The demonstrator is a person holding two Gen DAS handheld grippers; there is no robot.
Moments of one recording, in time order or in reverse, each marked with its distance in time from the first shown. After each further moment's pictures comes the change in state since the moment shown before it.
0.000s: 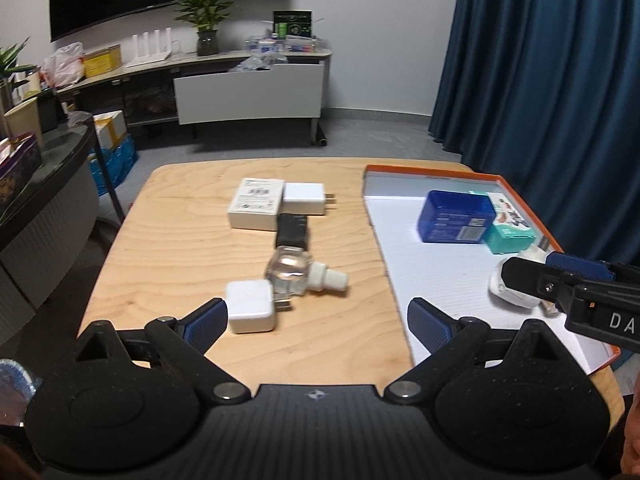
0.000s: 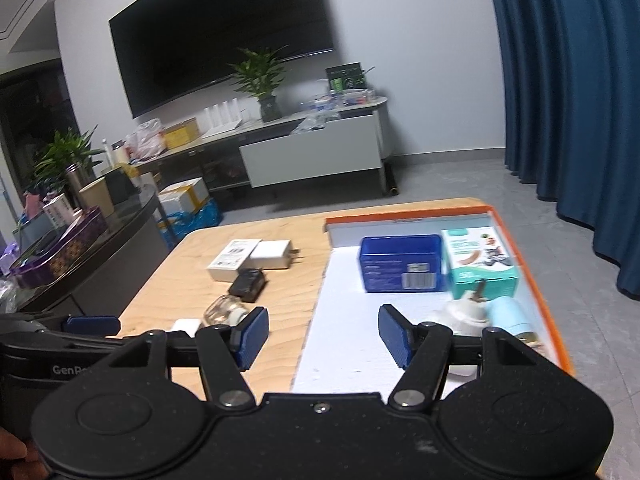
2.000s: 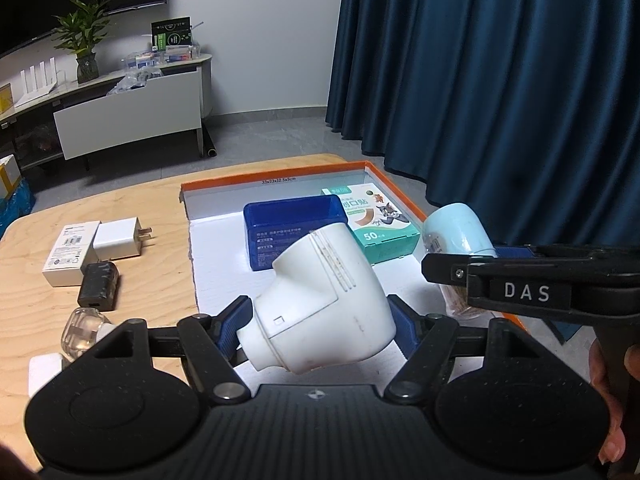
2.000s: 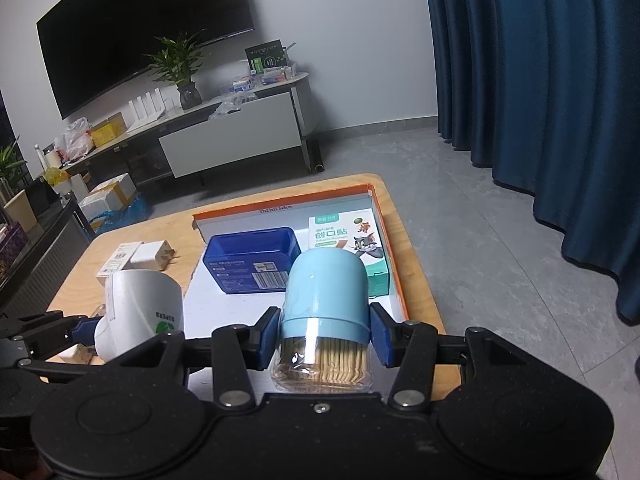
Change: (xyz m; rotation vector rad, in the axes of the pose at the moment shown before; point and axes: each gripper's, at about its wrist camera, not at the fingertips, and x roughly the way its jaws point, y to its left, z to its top) left arm 0.060 -0.123 0.014 0.178 -0.007 -0.238; right arm 0.020 -0.114 0.012 0.093 0.073 -0.181
